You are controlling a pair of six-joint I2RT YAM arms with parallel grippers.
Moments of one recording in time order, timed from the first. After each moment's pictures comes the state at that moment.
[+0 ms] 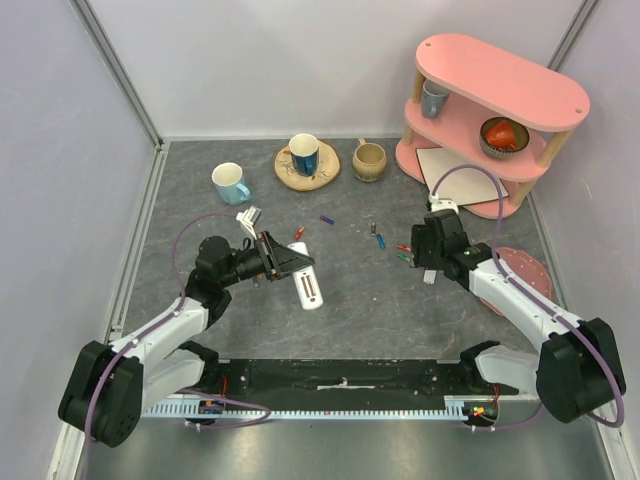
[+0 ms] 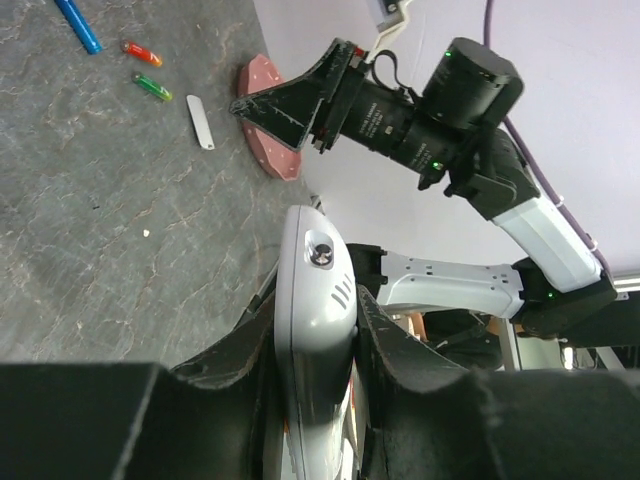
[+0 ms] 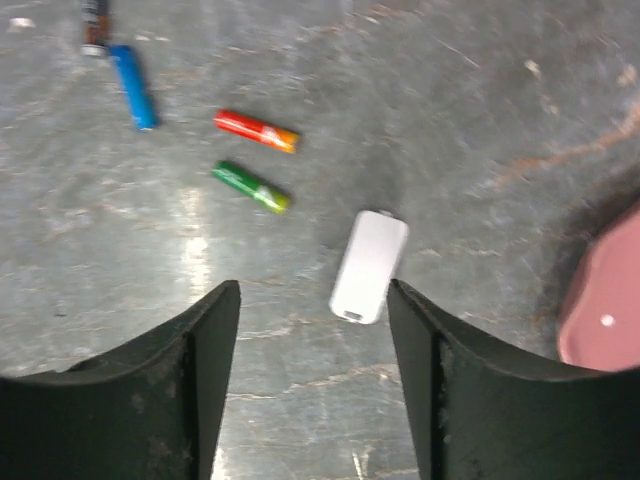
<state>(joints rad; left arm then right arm) -0.40 1.03 0.35 0.61 0.73 -1.18 0.35 1.18 0.70 -0.43 0.21 0.34</state>
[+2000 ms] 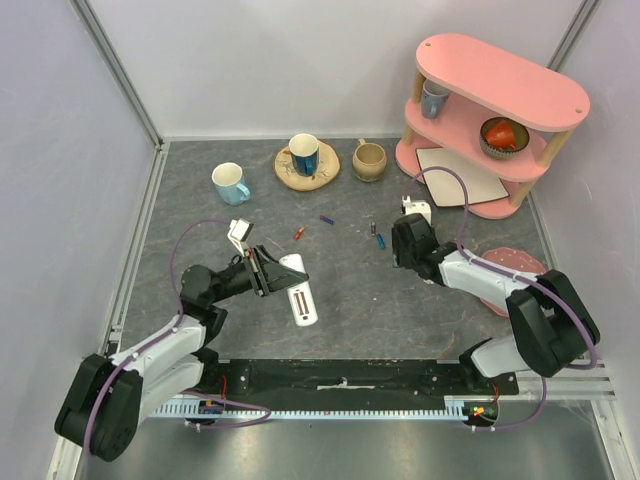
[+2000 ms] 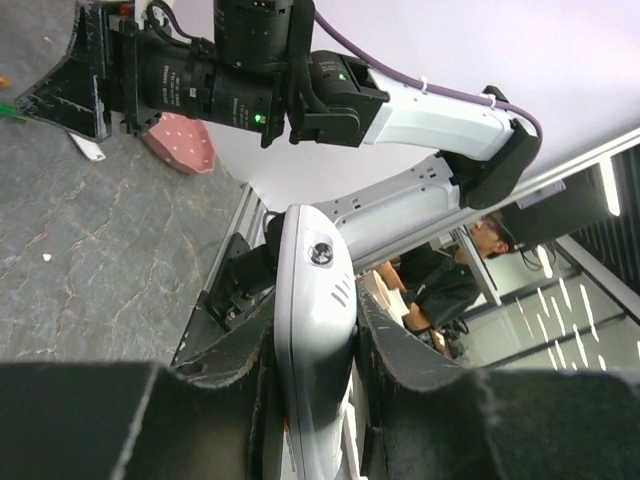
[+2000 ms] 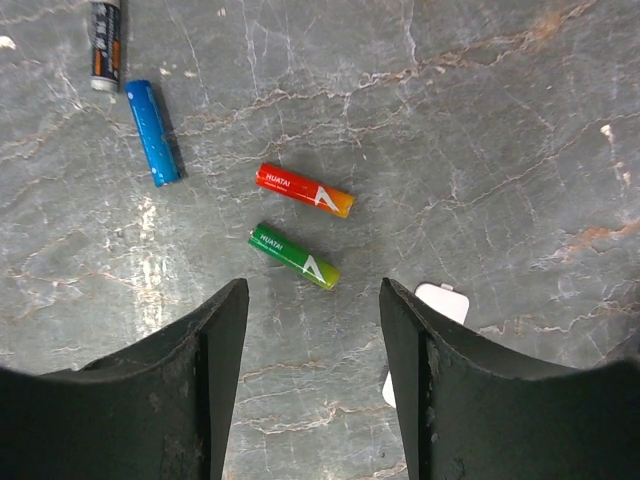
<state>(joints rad) -0.40 0.96 0.18 1.11 0.86 -1.30 0.51 1.41 0.70 -0.17 0.39 0.34</state>
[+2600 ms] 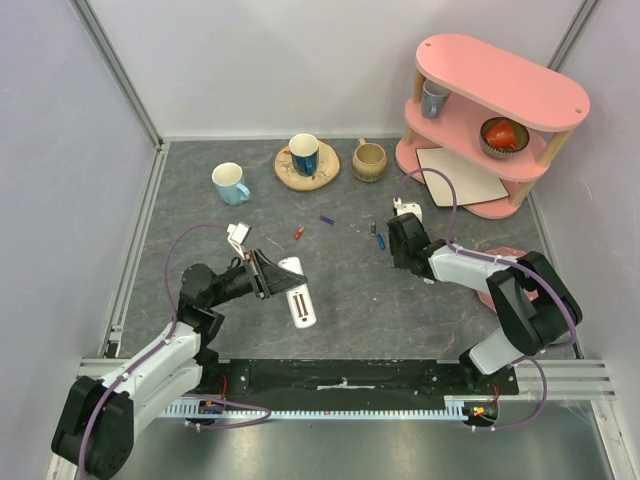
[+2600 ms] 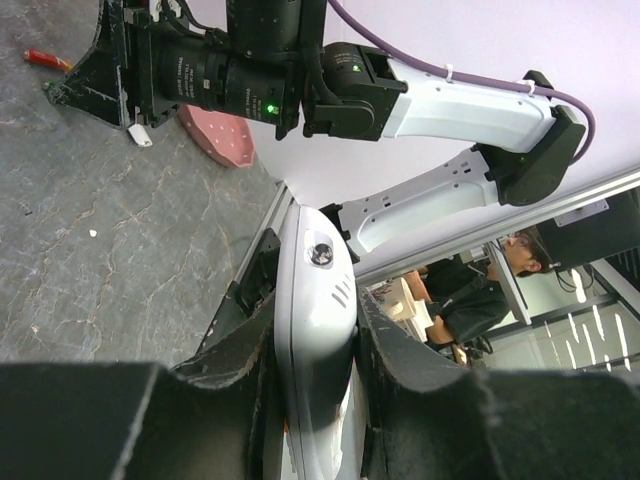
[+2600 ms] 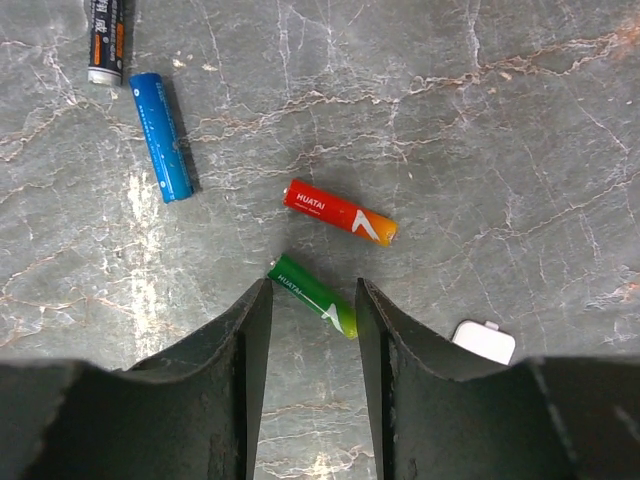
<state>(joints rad) -0.40 0.81 0.18 0.79 0.81 -1.19 0.51 1.56 0.72 -0.10 0.36 0.32</state>
